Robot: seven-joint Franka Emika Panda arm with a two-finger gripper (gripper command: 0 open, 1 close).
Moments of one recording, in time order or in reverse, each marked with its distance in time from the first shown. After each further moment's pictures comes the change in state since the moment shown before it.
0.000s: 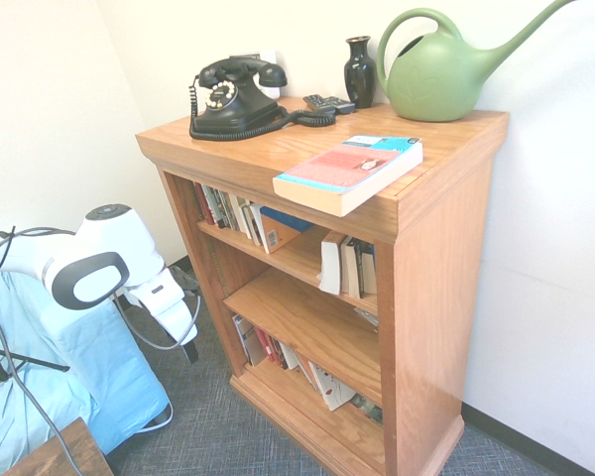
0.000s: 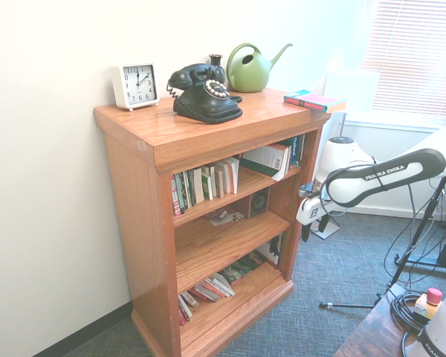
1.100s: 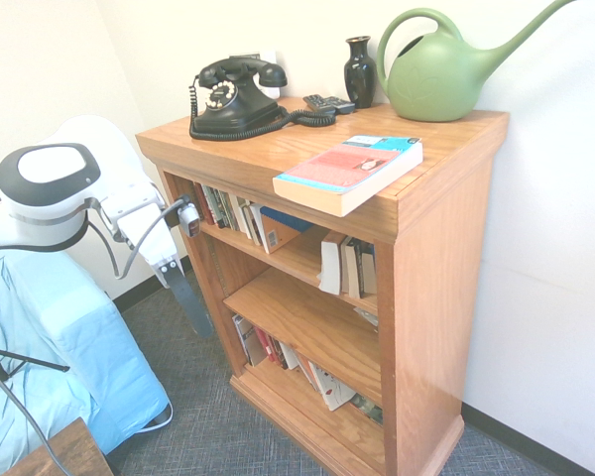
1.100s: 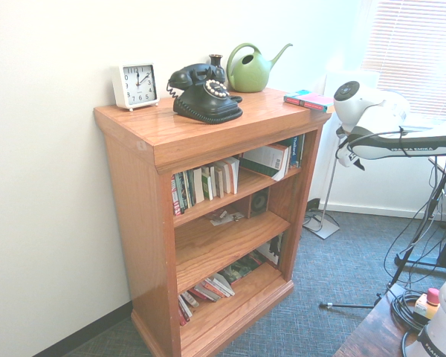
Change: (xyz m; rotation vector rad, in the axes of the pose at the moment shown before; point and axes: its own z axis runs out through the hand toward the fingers) arm 0.101 0.078 -0.190 -0.607 0.579 0.191
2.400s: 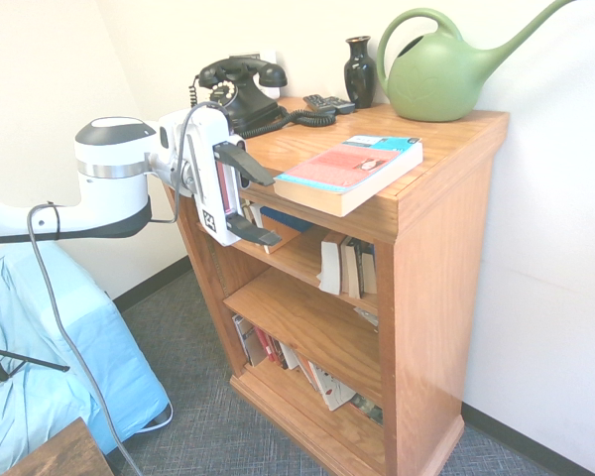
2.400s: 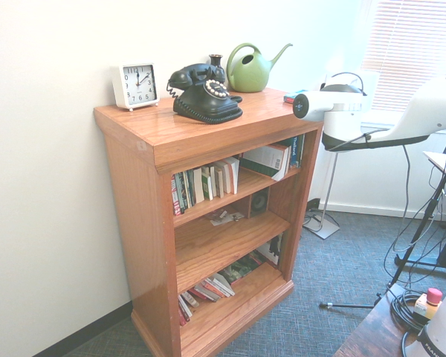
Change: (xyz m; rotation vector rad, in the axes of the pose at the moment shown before) arm 0.080 -0.073 -0.034 -0.328 0.524 -0.196
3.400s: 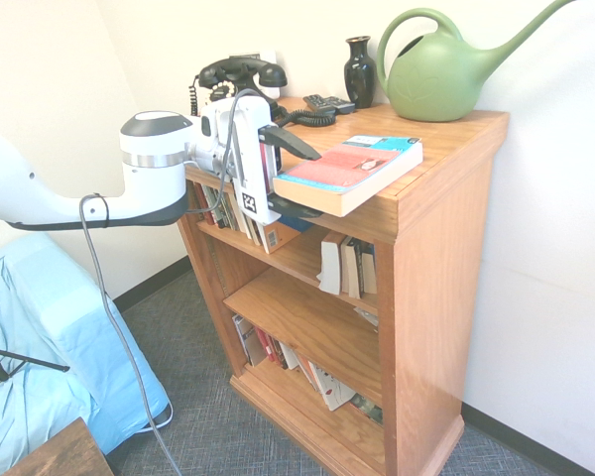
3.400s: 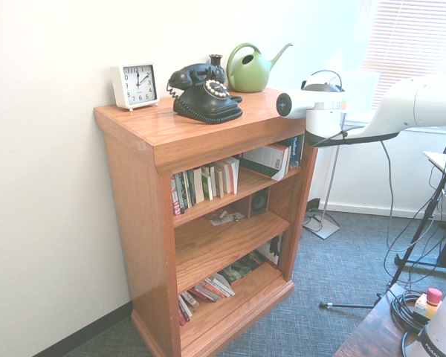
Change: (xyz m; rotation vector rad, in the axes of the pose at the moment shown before) arm 0.050 -0.049 -0.001 0.038 0.061 0.034
